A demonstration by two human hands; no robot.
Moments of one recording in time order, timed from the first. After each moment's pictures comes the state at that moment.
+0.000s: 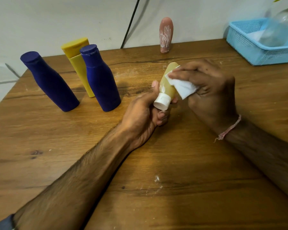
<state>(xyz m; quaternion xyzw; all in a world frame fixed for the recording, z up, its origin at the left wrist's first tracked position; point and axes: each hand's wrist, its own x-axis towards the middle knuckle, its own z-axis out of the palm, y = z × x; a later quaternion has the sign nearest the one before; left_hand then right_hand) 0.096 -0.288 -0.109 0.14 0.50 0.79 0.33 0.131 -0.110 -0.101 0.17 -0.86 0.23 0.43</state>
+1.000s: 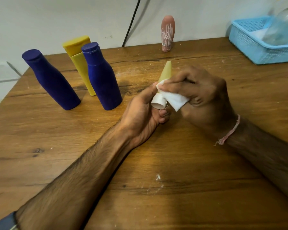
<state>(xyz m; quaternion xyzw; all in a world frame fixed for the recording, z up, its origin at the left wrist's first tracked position) 0.095 -0.289 -0.112 0.15 0.46 0.81 0.34 0.134 -0.119 -0.101 0.28 -0.86 0.20 0.38</state>
